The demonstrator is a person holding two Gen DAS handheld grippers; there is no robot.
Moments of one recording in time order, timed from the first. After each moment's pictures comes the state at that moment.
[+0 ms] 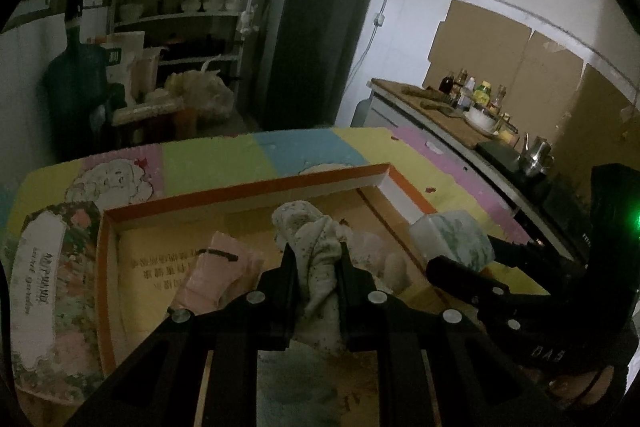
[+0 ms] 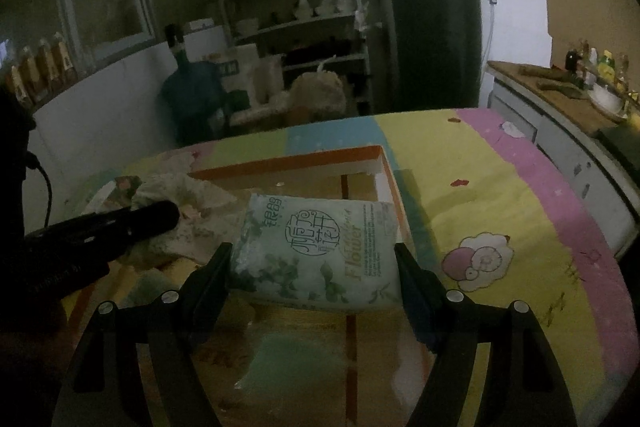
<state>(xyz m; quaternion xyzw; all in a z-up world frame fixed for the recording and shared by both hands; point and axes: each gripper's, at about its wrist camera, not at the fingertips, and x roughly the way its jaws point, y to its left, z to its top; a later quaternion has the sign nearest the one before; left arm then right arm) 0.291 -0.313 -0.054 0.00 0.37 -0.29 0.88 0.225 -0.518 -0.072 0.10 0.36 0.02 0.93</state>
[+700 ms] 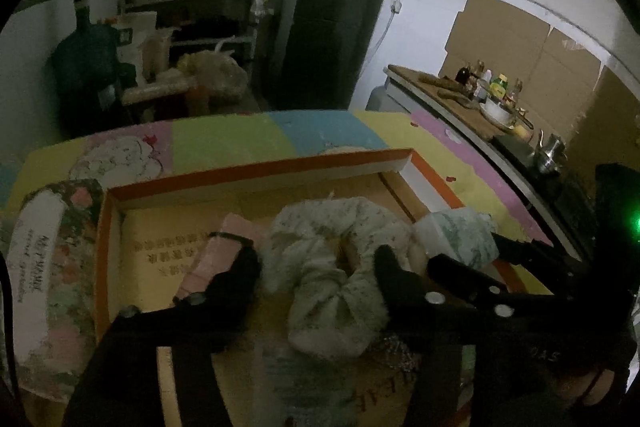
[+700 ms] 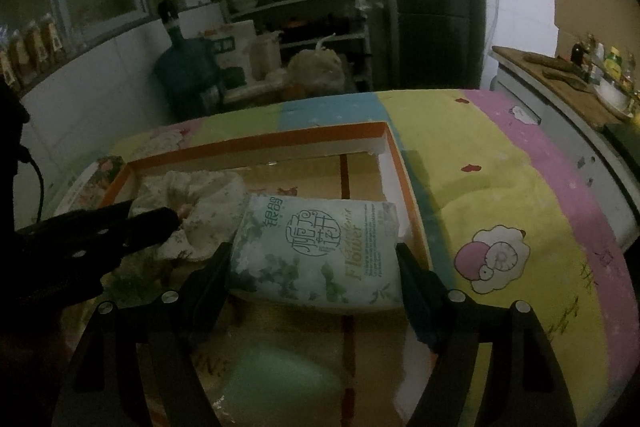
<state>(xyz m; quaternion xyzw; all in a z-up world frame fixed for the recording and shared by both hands) 0.298 -0.311 -0.063 -0.01 0.39 -0.26 0.88 0.239 -0.514 -0.091 0.08 0.39 0.02 0.92</state>
